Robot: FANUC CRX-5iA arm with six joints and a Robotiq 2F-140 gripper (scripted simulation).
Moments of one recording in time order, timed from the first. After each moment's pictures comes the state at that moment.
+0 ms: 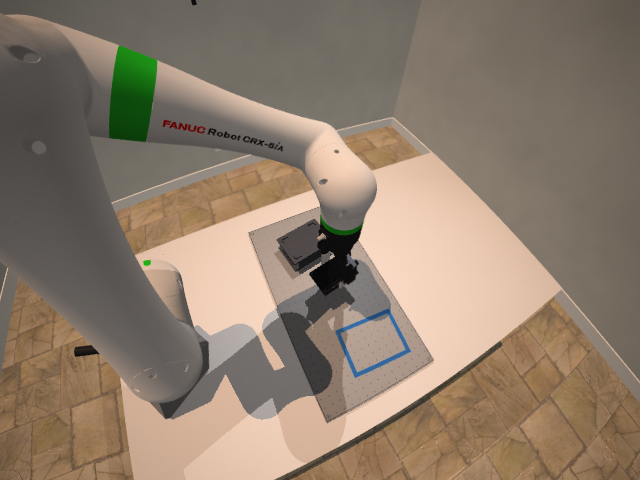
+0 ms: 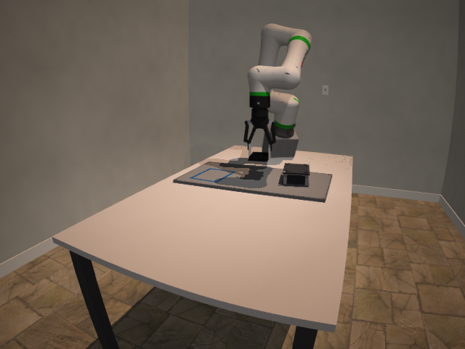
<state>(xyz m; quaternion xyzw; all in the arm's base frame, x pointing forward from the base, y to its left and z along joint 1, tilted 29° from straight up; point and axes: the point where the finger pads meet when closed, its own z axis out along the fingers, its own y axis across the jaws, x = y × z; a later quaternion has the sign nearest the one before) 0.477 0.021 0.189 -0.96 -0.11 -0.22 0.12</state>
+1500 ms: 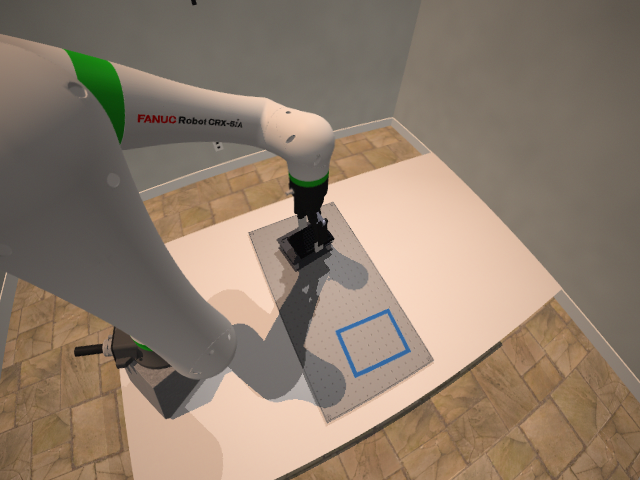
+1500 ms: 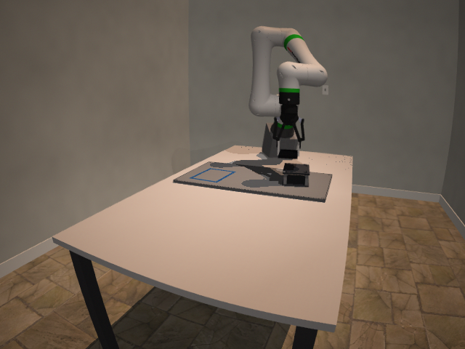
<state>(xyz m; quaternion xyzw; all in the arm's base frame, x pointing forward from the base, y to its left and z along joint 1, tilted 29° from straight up) 0.438 0.142 0.233 -0.96 -0.11 -0.22 0.12</state>
